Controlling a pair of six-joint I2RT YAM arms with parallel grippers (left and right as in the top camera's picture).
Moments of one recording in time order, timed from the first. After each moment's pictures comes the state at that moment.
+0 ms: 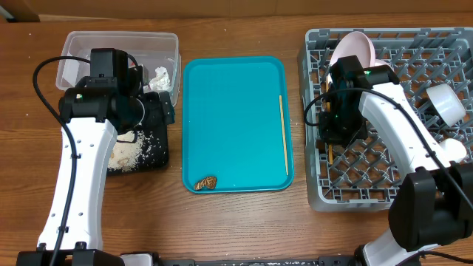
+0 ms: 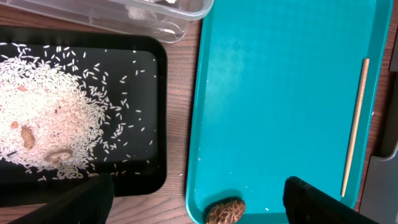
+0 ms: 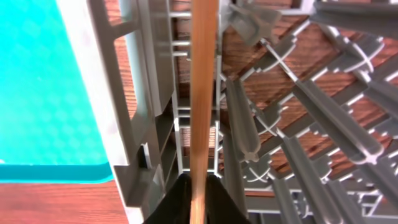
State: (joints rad) left arm 0.01 1.50 1.42 -1.10 0.16 -0.21; right arm 0.17 1.78 1.42 -1.30 -0.07 0.18
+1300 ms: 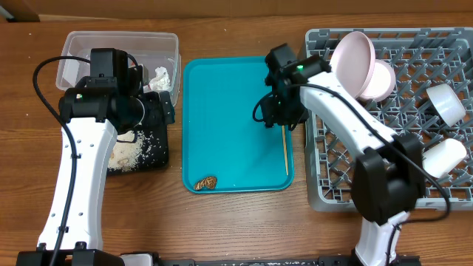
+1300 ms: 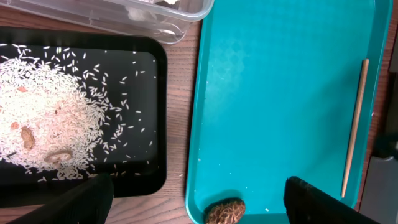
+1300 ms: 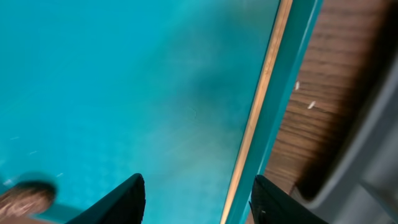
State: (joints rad) left arm 0.01 1.50 1.42 -1.10 0.16 -0.21; right arm 0.44 2.03 1.67 -1.13 -0.13 0.26
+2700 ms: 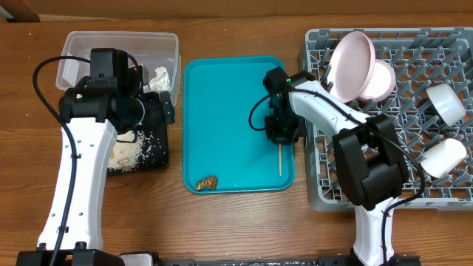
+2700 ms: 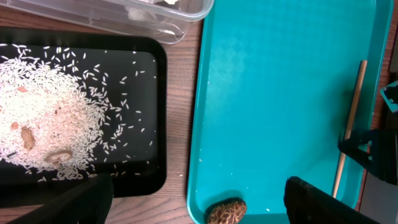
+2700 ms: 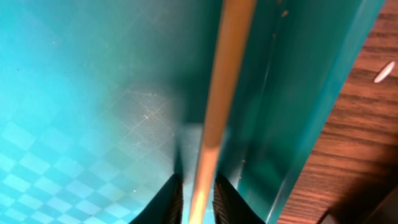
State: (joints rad) left arm 0.01 1.50 1.42 -1.10 0.16 -0.21; right arm 0.44 2.15 1.56 -1.08 -0.12 0.34
